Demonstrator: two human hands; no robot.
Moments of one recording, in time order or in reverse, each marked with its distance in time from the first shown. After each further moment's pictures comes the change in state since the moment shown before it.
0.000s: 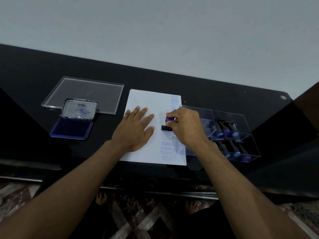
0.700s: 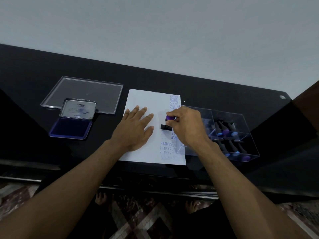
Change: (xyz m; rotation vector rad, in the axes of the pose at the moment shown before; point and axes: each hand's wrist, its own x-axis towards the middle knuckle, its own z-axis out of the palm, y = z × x) left_hand 0.001 -0.001 0.001 -0.003 0.009 0.010; right_hand -0.005 -0.002 -0.009 0.045 -0.006 0.036
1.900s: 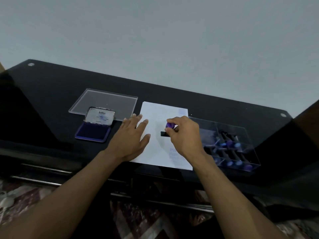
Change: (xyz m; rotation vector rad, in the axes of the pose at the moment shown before) left_hand -0.060 -0.013 -0.044 -0.057 0.133 -0.068; right_hand -0.029 -0.045 0.006 0.119 0.133 -0.023
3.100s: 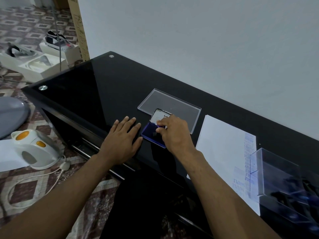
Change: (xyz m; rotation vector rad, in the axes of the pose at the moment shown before) left_hand -0.104 -0.183 -0.026 0.178 0.063 -0.378; right_hand 0.036 -0.164 0.134 -0.090 -0.334 -0.441
